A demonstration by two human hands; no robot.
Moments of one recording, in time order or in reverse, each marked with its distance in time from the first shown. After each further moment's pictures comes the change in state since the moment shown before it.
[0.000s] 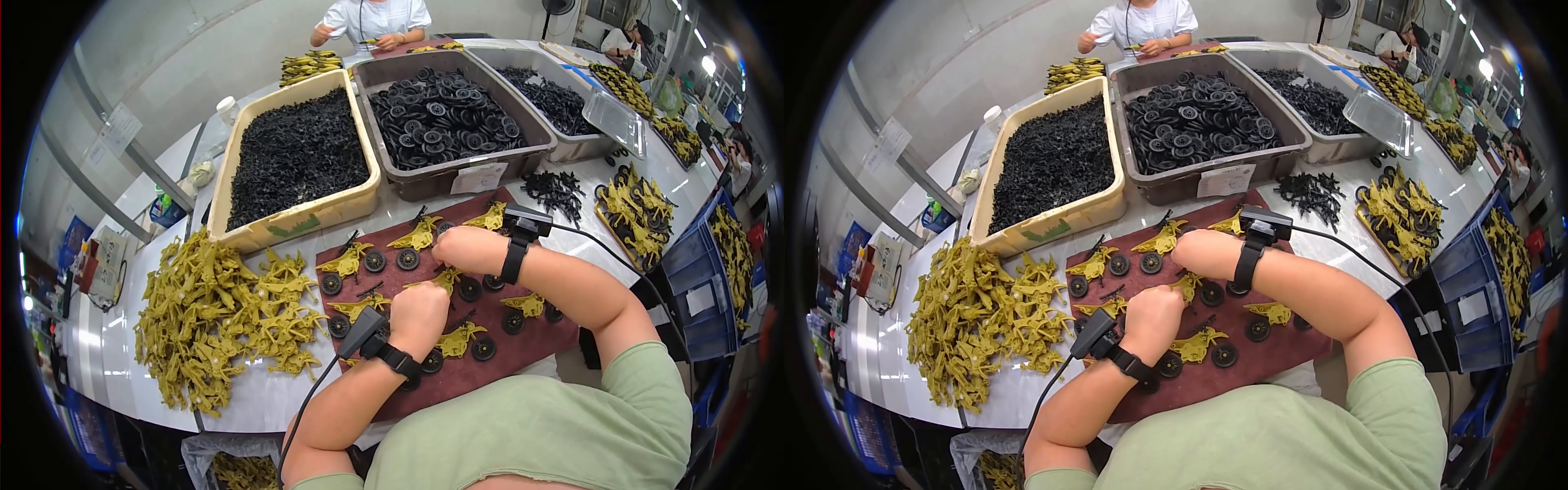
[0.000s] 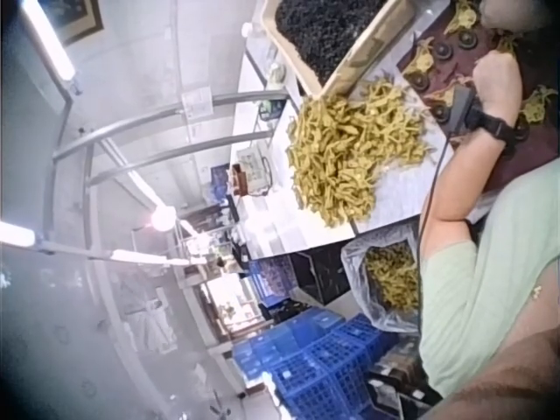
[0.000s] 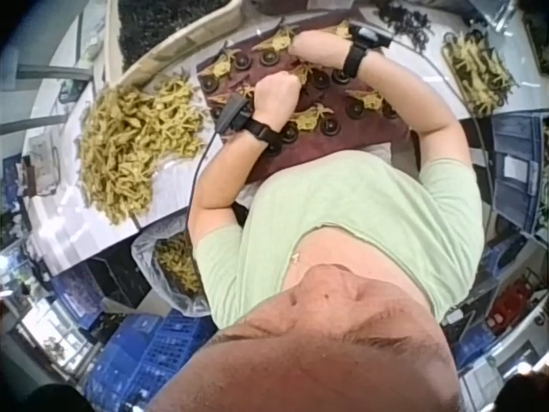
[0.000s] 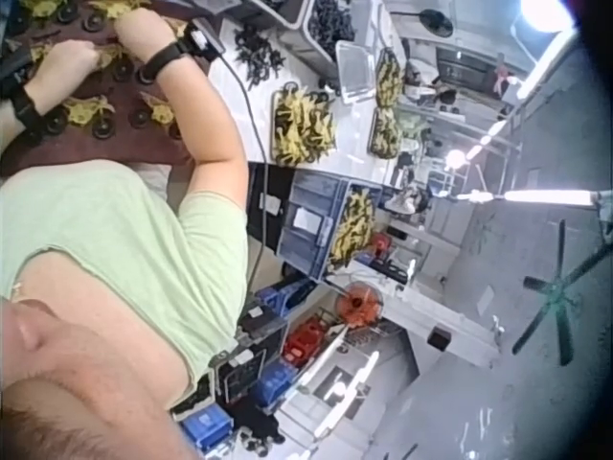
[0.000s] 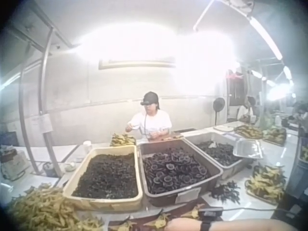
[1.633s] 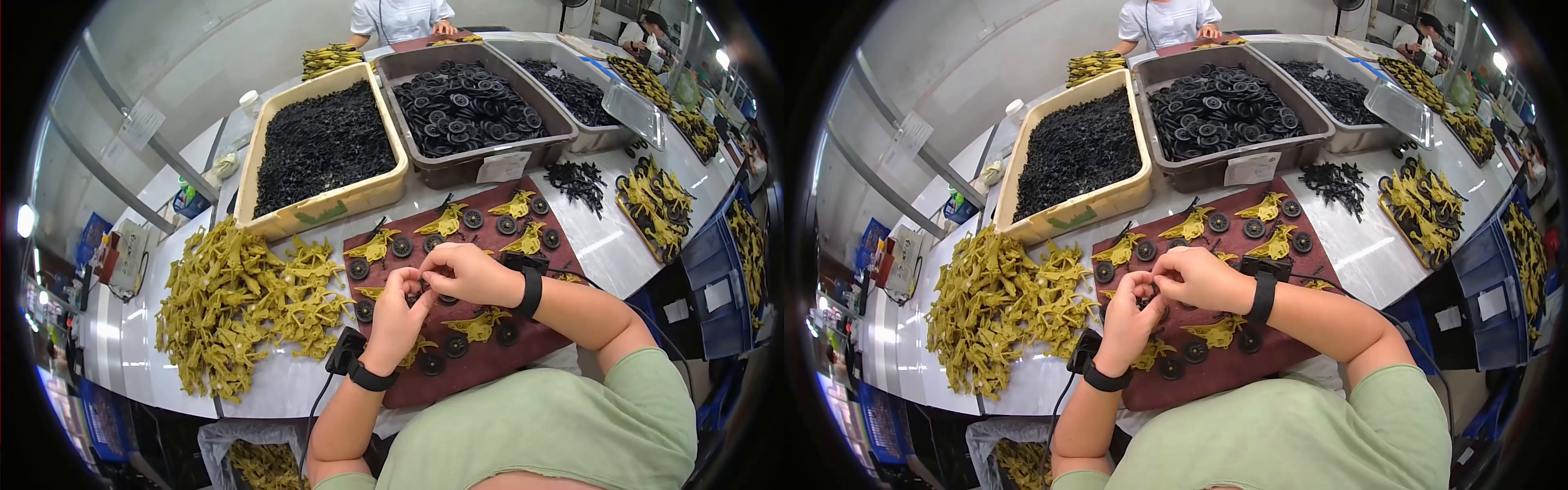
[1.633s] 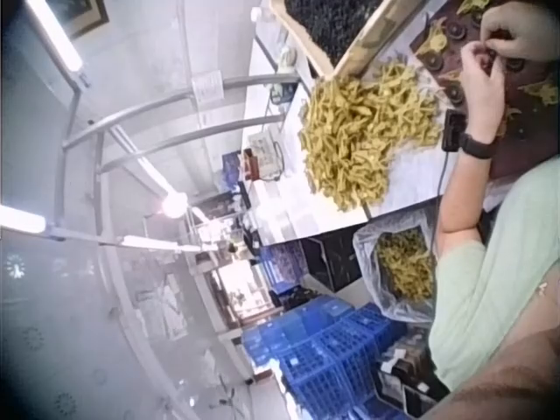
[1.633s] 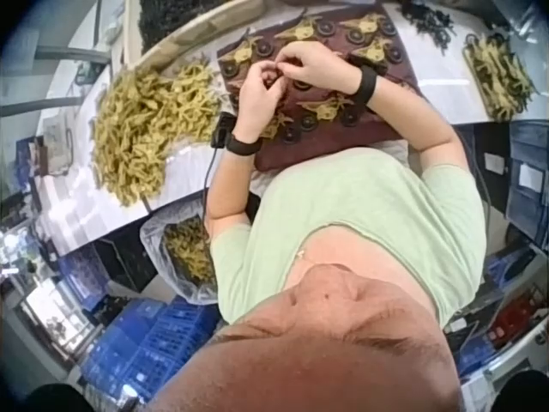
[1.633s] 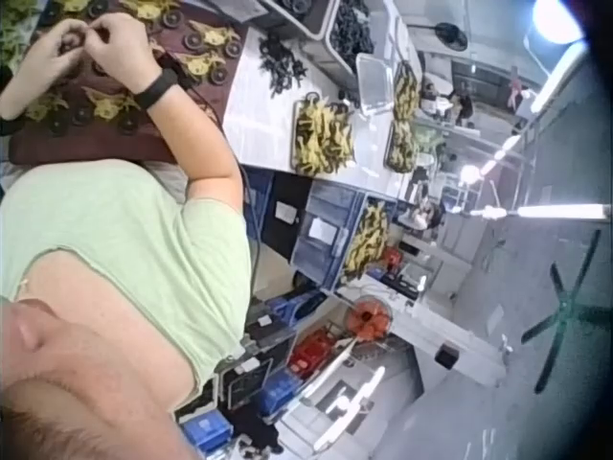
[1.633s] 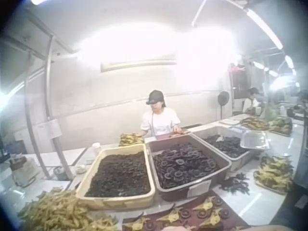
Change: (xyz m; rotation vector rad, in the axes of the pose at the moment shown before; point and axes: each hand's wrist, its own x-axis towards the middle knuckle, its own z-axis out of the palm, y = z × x) left_hand -0.048 -0.038 -0.037 -0.961 0.200 -0.343; right_hand 0.003 -0.087 -0.012 0.858 0.465 0.135
